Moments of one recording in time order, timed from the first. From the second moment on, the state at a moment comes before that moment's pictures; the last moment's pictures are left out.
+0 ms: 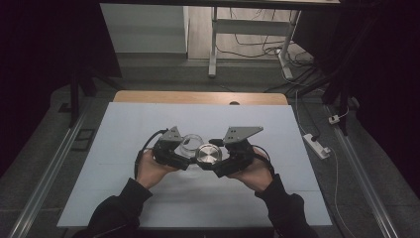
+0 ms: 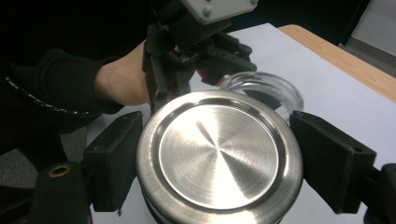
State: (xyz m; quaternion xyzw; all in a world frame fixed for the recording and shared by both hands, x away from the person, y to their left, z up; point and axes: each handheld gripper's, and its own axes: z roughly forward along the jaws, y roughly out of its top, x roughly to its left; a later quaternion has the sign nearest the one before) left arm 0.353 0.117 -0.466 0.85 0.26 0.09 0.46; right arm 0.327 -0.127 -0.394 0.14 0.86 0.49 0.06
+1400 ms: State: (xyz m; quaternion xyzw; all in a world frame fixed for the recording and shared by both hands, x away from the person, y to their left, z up) left arm 0.393 0.103 -0.466 0.83 0.28 0.13 0.46; right arm 0.287 -0.126 -0.461 0.14 0.87 0.47 0.05
